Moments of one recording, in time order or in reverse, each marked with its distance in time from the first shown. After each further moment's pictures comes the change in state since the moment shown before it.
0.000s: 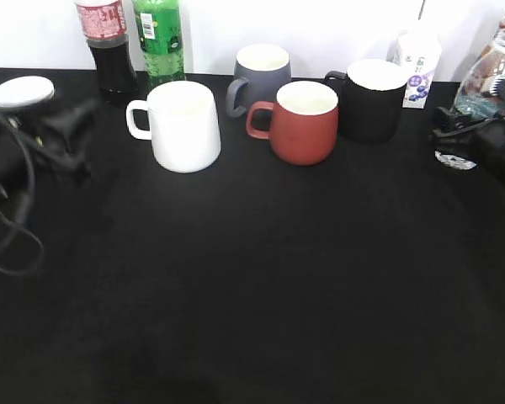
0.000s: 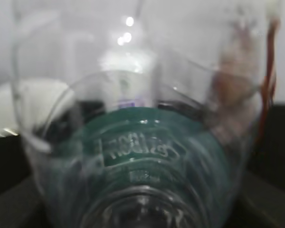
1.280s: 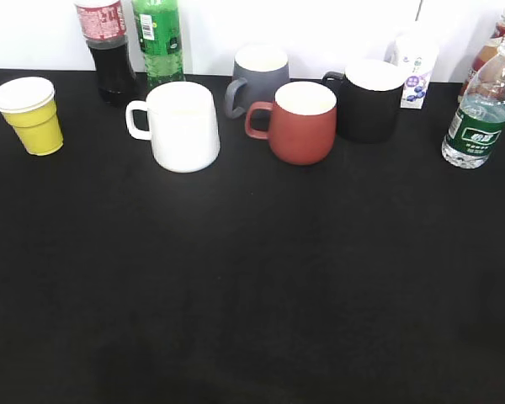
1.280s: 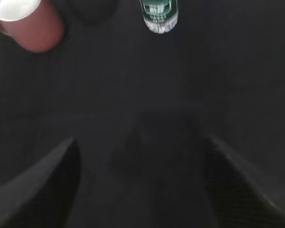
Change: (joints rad) left arm -0.267 -1.231 -0.201 -0.062 2.182 -0.198; right arm 0.000 -1.652 0.098 0.184 2.017 0.033
